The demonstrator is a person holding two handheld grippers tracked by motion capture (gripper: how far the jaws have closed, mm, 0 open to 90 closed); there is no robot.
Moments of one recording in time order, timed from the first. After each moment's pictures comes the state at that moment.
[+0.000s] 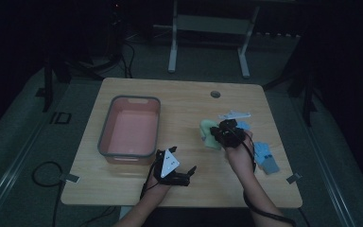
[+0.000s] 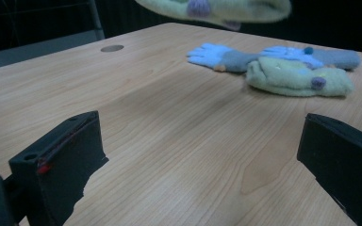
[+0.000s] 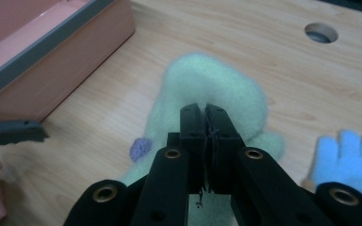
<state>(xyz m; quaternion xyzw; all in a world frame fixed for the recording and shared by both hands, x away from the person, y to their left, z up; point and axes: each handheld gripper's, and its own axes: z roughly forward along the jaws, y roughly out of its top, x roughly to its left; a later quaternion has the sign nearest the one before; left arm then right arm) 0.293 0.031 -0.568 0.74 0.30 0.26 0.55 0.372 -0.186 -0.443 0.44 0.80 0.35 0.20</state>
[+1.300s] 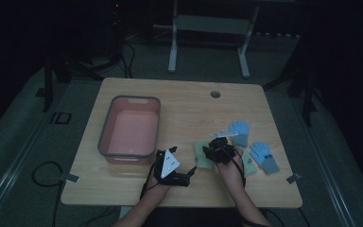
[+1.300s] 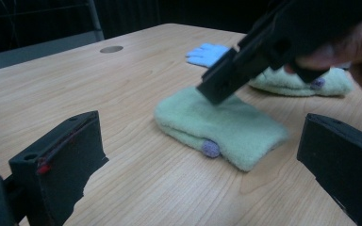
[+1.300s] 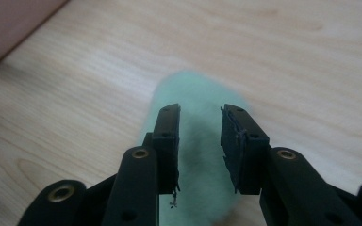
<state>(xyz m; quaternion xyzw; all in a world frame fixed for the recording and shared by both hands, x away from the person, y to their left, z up) 0.292 0.030 -0.568 0.74 0.29 0.26 0.55 0.362 -0.180 -0.520 0.47 0.81 0.32 0.18</state>
